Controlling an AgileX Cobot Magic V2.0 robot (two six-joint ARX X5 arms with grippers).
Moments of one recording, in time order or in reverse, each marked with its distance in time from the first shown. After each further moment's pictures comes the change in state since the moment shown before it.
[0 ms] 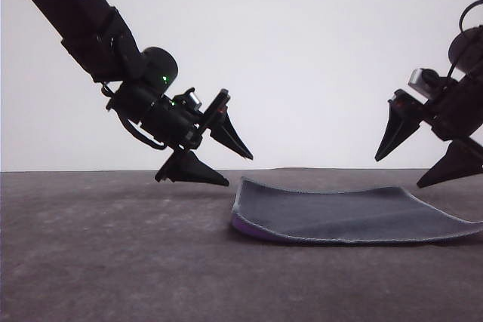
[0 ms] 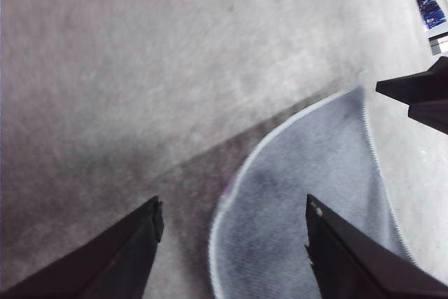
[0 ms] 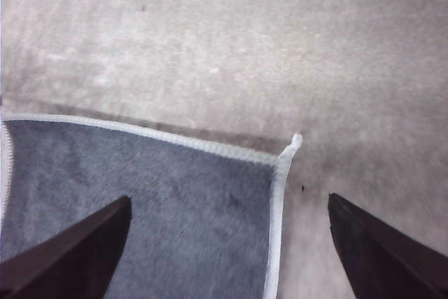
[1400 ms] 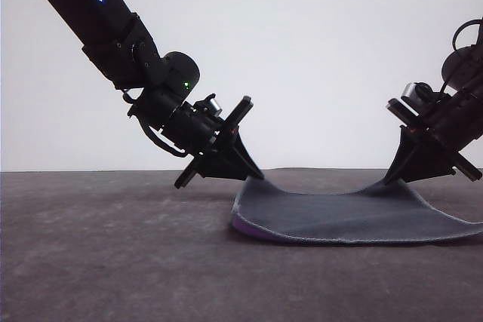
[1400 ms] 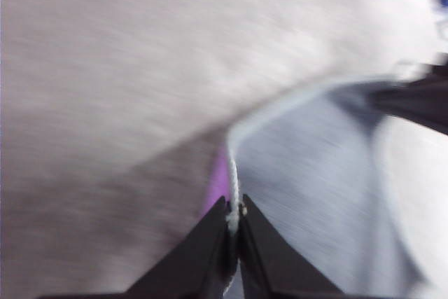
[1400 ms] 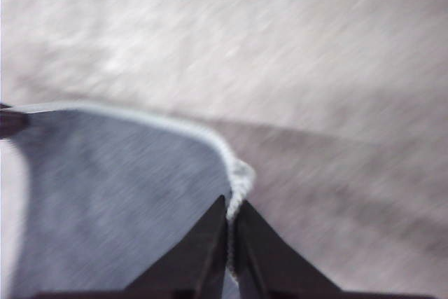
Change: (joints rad) left_arx -0.065 0.020 0.008 0.023 0.010 -0.026; right_arx 0.011 0.048 0.011 -0.030 -0.110 0.011
